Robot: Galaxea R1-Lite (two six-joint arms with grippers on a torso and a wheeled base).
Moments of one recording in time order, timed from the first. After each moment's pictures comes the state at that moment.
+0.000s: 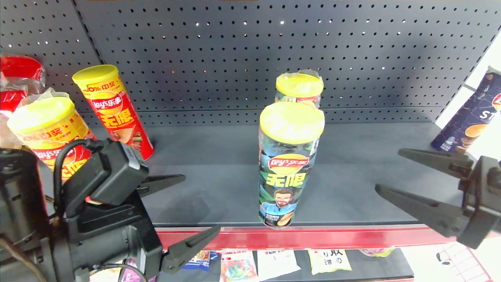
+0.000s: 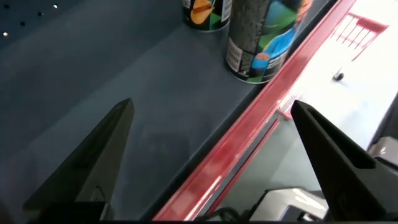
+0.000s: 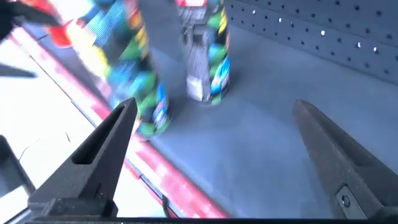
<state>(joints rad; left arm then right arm) -0.71 1.28 -0.51 -0.48 -0.12 0.16 0.52 1.08 -0.51 -0.46 0.21 -0.07</state>
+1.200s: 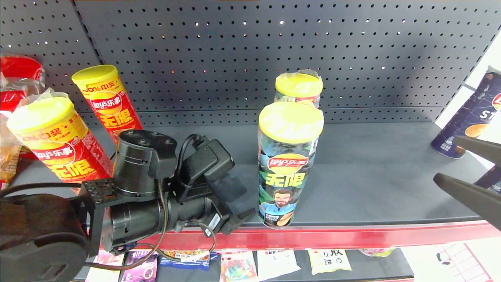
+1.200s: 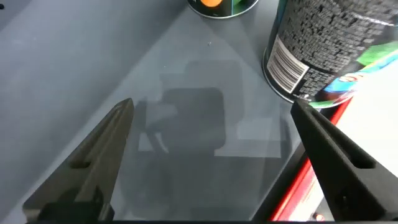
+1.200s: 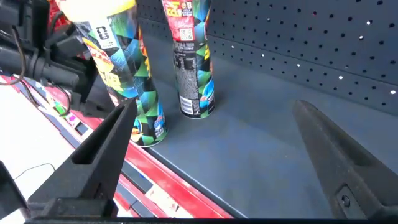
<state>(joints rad) -0.71 1.65 -0.72 -0.48 -0.07 0.31 0.48 0.91 -0.49 -0.46 0.18 -0.04</state>
